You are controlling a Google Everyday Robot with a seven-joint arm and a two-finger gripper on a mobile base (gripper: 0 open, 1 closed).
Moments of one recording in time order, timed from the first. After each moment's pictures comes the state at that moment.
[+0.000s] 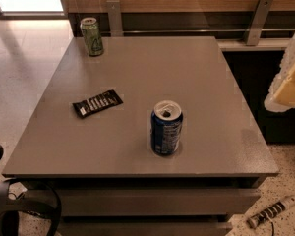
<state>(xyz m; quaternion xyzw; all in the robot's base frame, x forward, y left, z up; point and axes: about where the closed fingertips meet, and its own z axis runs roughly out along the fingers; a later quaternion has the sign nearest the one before) 0.410 -0.176 1.076 -0.61 0.74 -0.12 0.26</state>
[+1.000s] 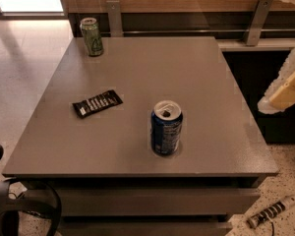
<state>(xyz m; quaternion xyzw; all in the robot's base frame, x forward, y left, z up) 0.425 -0.184 1.054 -0.60 0.72 -0.04 0.34</state>
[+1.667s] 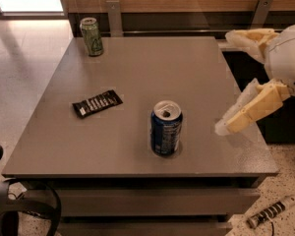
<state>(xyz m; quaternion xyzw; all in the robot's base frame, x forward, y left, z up) 0.432 -0.129 0.994 -0.59 0.66 0.17 0.43</state>
